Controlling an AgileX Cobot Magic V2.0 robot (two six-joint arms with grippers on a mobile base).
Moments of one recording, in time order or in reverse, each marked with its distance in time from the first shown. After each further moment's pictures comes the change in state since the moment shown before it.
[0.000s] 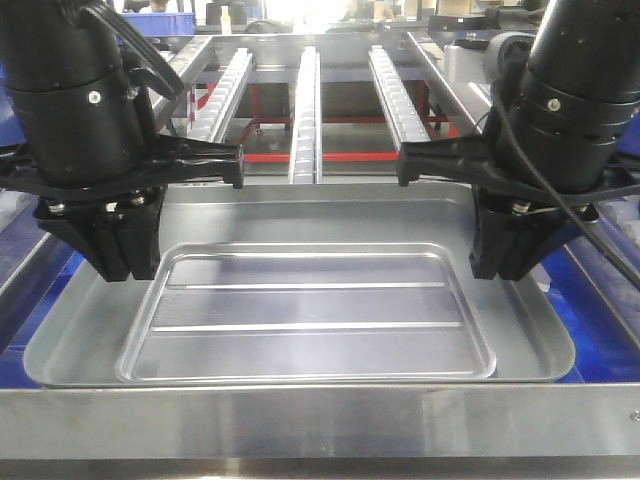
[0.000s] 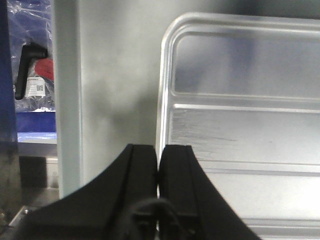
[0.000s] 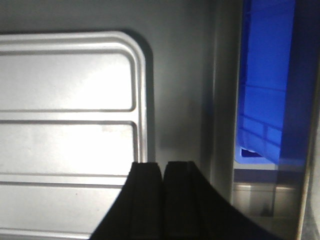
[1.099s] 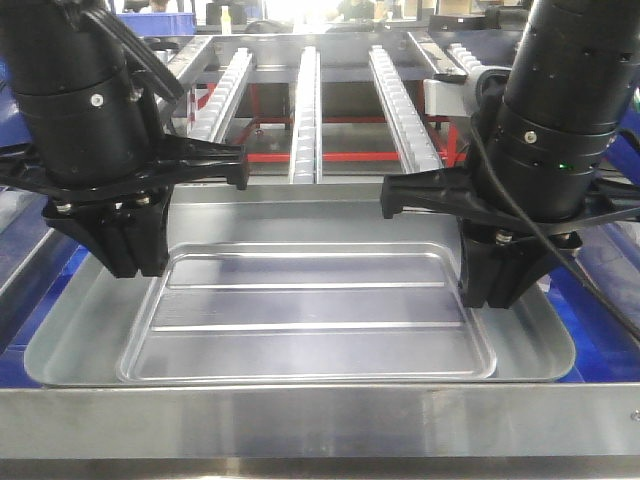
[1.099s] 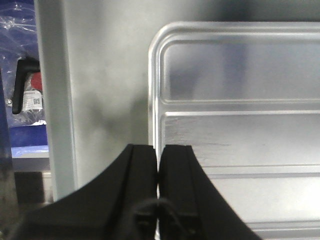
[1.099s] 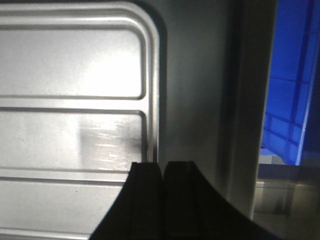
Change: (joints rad) left arm 0.000 0.000 0.004 0.002 -0.041 0.049; right arm 0.024 0.050 -0.006 0.005 -0.002 0.002
